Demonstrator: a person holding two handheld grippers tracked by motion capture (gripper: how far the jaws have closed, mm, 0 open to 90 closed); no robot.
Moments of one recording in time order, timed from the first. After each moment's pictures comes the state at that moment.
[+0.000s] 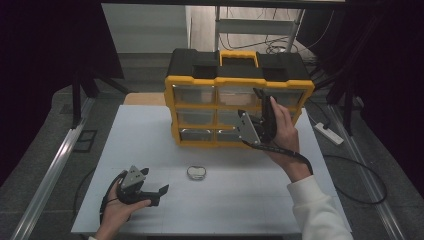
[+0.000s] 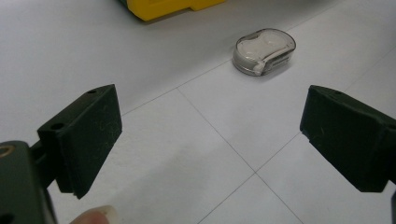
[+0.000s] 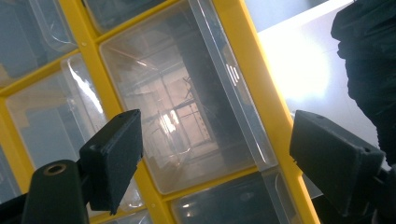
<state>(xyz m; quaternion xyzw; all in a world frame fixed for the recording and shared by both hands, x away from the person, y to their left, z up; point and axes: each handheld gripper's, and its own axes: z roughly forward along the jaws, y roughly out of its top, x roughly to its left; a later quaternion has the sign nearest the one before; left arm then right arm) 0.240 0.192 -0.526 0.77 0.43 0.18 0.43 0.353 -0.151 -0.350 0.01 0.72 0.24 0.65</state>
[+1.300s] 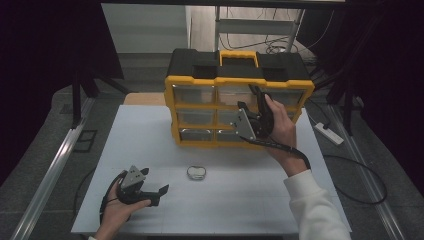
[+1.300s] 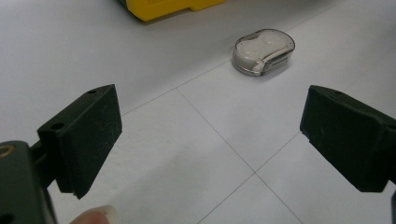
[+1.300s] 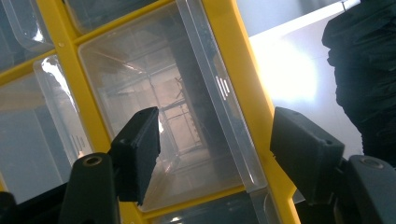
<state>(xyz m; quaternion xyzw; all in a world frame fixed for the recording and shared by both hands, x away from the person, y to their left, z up) 0.240 0.192 -0.526 0.77 0.43 0.18 0.43 0.363 -0.144 -0.346 0.00 0.71 0.23 0.66</state>
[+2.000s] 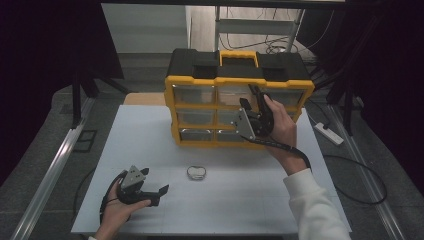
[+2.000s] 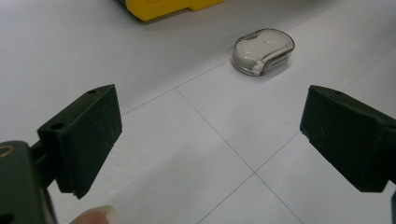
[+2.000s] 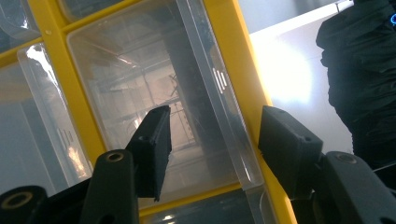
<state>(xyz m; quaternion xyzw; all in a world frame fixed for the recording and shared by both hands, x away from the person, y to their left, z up) 0.240 0.192 -0.526 0.77 0.43 0.18 0.43 0.368 -0.146 -0.348 -0.01 0.70 0.22 0.67</state>
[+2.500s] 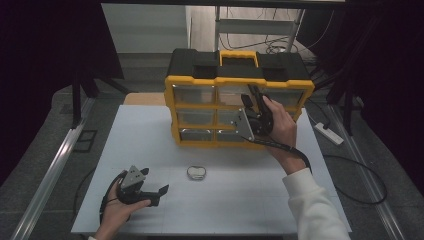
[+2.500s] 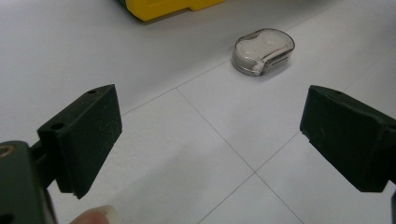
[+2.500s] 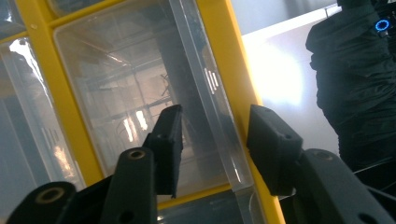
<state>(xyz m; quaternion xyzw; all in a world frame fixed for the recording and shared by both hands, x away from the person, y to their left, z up) 0.240 0.192 -0.526 0.77 0.43 0.18 0.43 0.369 -0.146 -0.348 -0.01 0.69 0.21 0.69</state>
